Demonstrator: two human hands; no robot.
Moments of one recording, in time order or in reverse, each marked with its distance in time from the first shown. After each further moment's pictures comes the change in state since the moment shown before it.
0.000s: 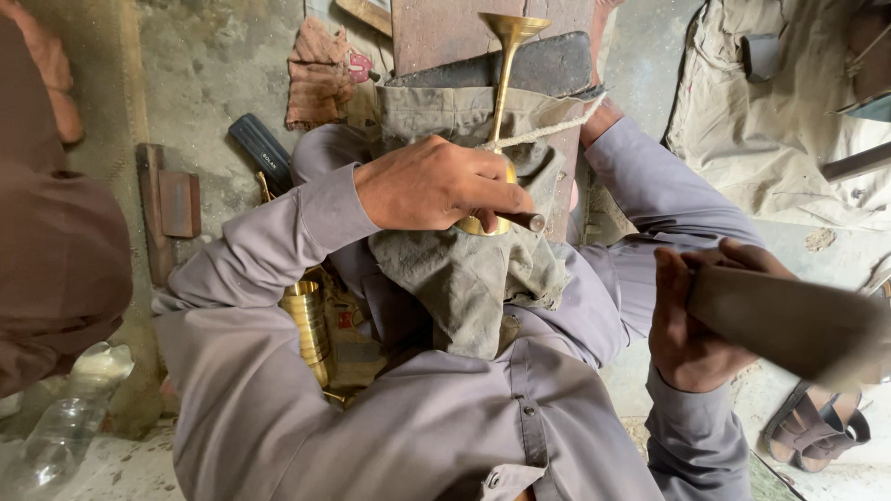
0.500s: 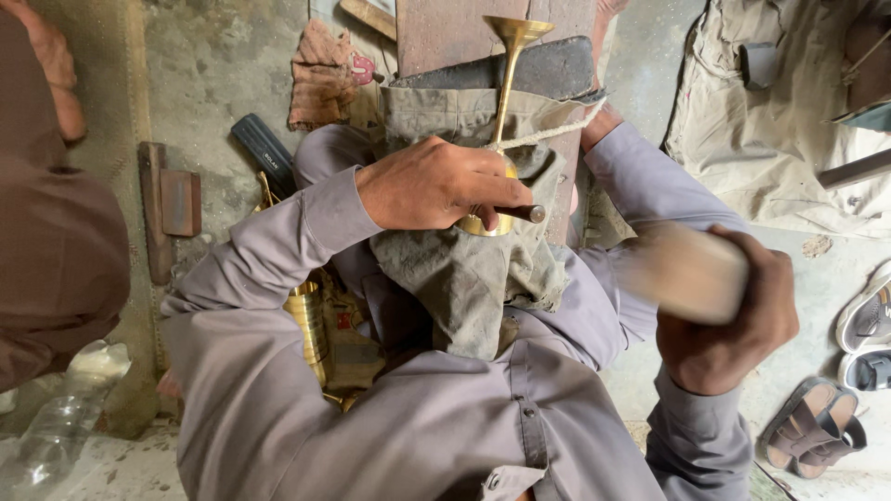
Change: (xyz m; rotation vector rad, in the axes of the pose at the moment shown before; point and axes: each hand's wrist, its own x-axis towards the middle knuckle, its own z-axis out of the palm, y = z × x) left_hand -0.005 -0.002 0.004 0.015 0.049 -0.013; right_hand 0.015 -0.010 -0.012 -0.103 -0.098 0.026
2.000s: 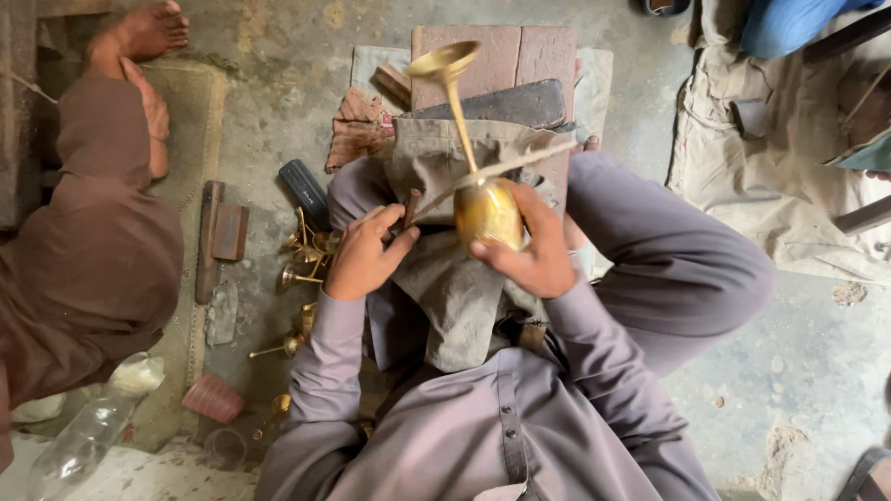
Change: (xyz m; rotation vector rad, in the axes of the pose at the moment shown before) left_hand -0.096 0.046 0.063 0.263 0.552 -0.690; right_hand 0.014 -0.039 0.113 1.224 -0.381 -0.099
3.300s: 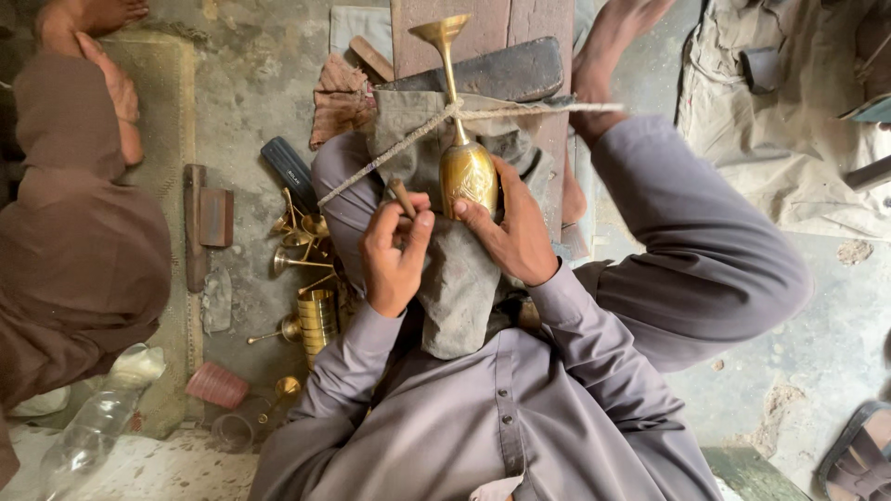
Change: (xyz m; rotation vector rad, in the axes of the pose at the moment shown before) left_hand -0.015 0.041 0.050 -0.348 0.286 -0.221; right_hand 0.000 0.015 0.027 -0.099 0.083 0.203
